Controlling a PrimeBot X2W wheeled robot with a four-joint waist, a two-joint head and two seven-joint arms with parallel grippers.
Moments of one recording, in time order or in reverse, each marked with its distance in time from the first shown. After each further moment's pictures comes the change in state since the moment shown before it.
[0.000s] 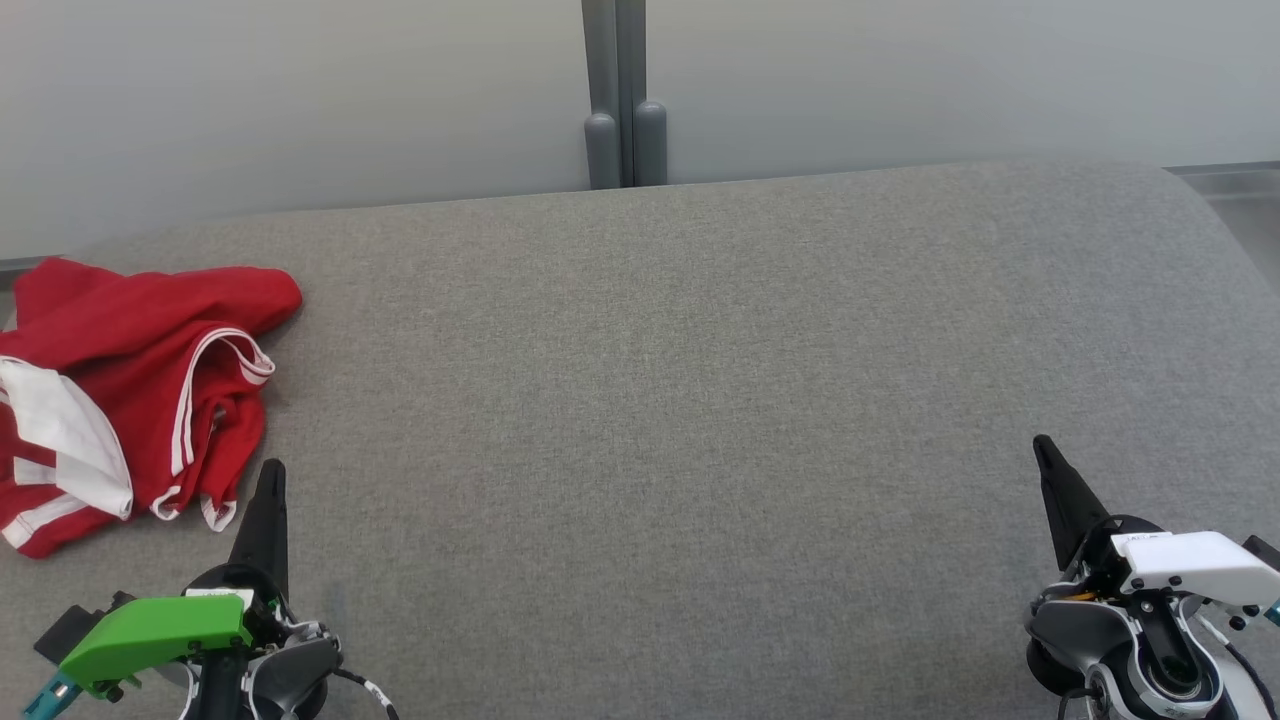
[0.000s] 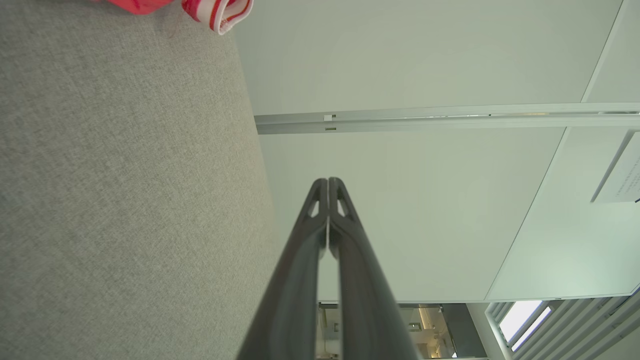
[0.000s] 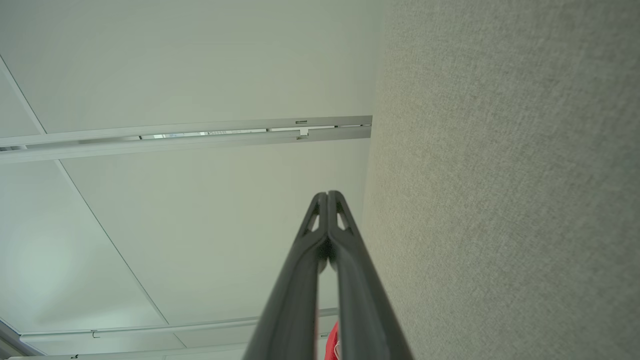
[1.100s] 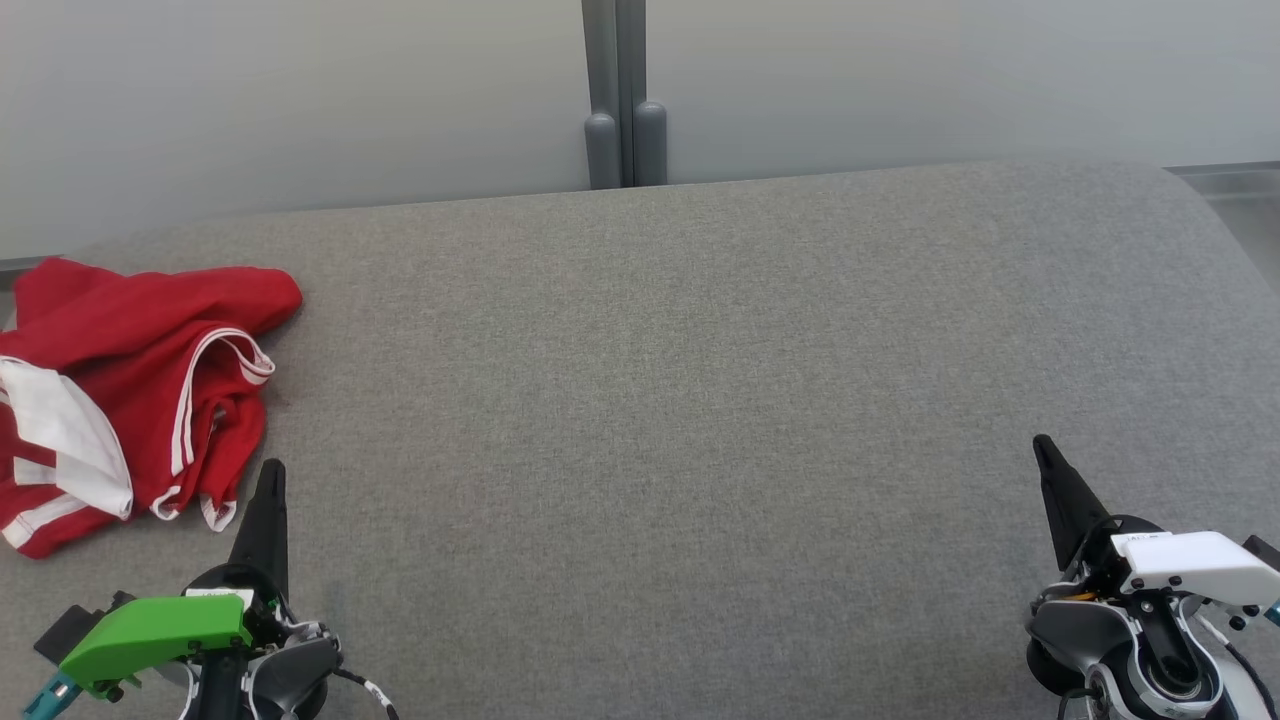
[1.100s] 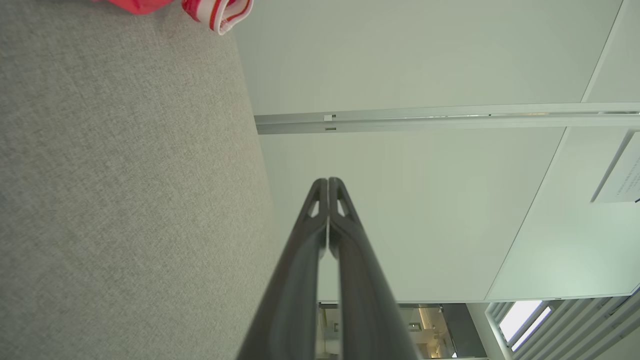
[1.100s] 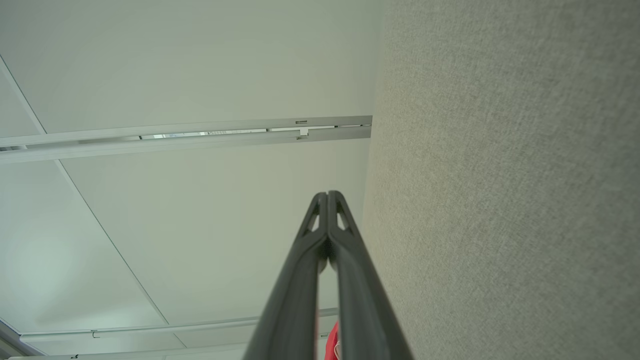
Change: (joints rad) left arm 0.000 0.000 0.000 0.000 0.000 0.000 0.000; right arm 0.000 0.000 0.000 0.000 0.000 0.000 0.000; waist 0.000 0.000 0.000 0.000
